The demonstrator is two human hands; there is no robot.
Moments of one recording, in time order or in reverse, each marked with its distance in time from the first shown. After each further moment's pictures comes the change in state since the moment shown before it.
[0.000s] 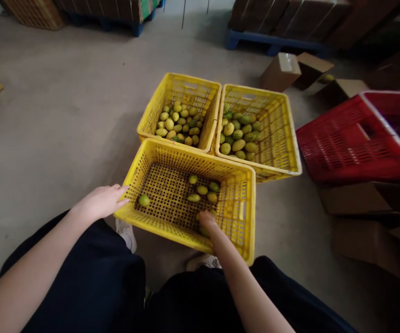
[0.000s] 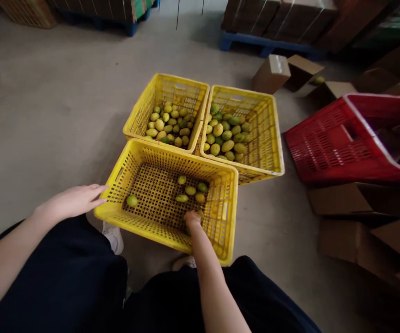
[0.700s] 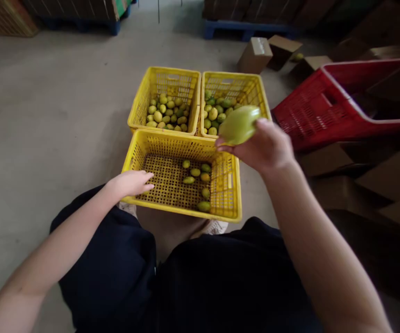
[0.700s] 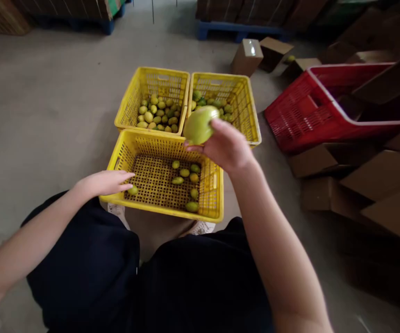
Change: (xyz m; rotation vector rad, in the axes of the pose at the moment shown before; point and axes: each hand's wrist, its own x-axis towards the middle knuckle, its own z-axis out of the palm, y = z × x) left_hand -0.013 0.048 0.047 0.166 -0.303 0.164; right_hand -0.212 0.031 -0.178 1.404 0.513 -0.853
